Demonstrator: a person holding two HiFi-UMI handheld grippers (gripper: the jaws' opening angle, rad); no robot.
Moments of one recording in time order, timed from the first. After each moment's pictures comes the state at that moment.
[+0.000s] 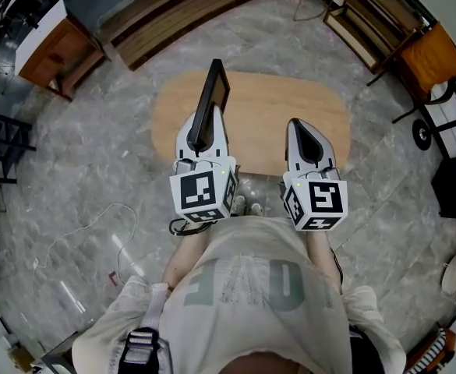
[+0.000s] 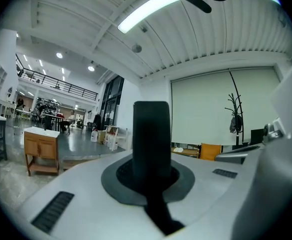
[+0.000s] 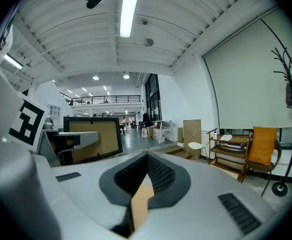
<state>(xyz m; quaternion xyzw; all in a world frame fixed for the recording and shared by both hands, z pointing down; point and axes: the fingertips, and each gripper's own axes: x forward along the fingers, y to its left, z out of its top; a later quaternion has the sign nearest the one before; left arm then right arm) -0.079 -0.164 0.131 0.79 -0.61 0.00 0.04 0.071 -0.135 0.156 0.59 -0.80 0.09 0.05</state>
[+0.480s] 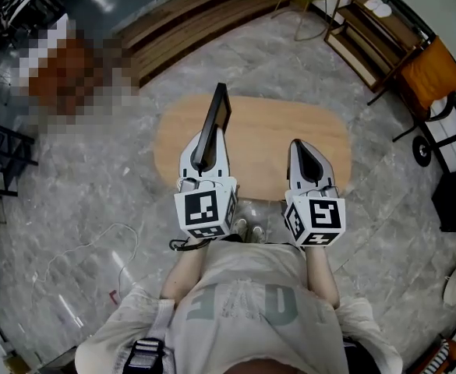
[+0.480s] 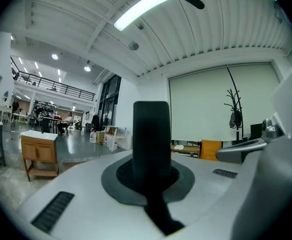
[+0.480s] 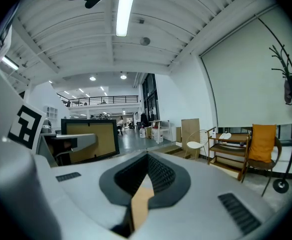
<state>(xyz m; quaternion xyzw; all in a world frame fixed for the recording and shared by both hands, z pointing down) -0.087 -0.196 0.145 0.80 -0.60 0.02 0.03 0.071 -0.167 0.170 0.60 -0.79 0.10 0.05</state>
